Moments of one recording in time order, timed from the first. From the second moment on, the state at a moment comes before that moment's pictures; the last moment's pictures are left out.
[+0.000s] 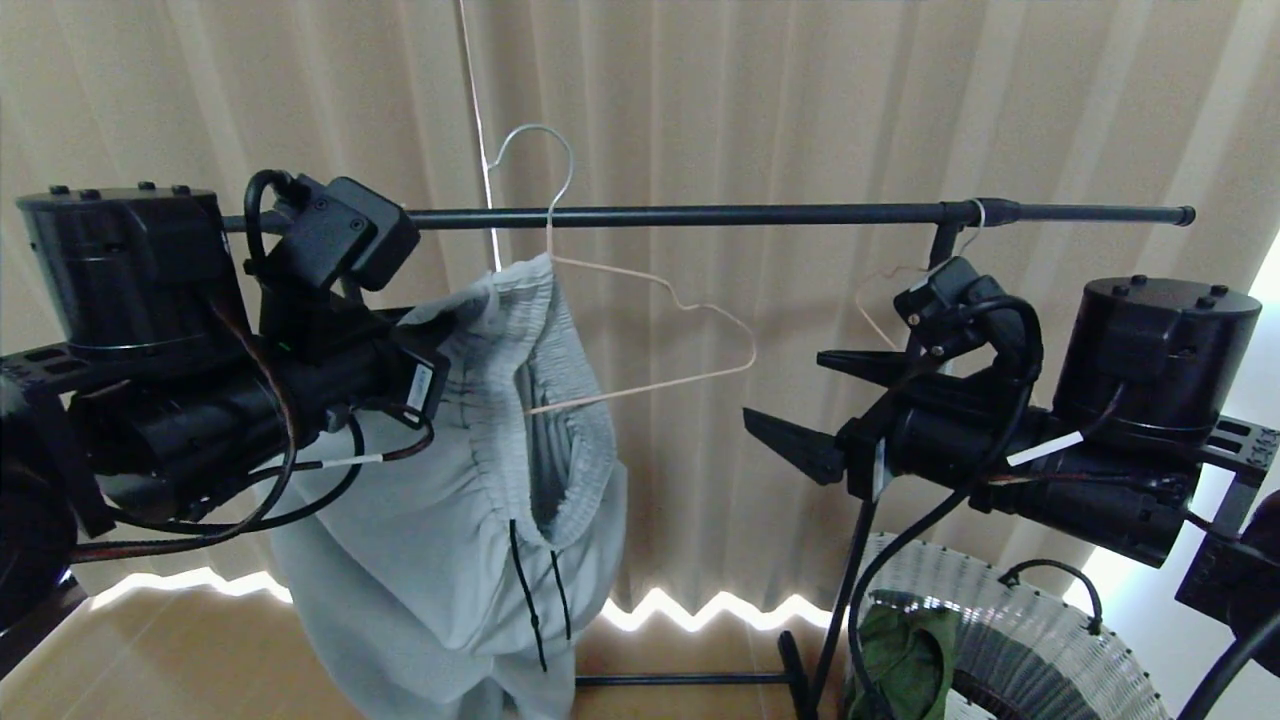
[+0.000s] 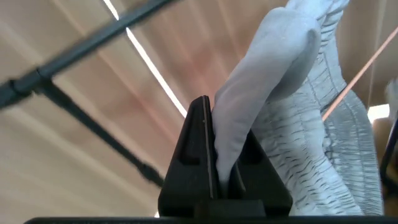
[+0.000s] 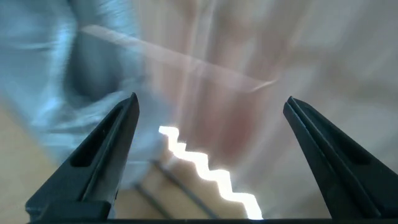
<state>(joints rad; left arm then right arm) -0.44 1.52 -0.86 -0.53 0.18 0.41 0.56 1.63 -0.74 -0.71 0.14 -0.08</state>
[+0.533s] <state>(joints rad) -0.52 1.53 -0.86 -0.70 0.17 0.32 0.69 1.71 -0.76 -0.71 0.08 0.02</state>
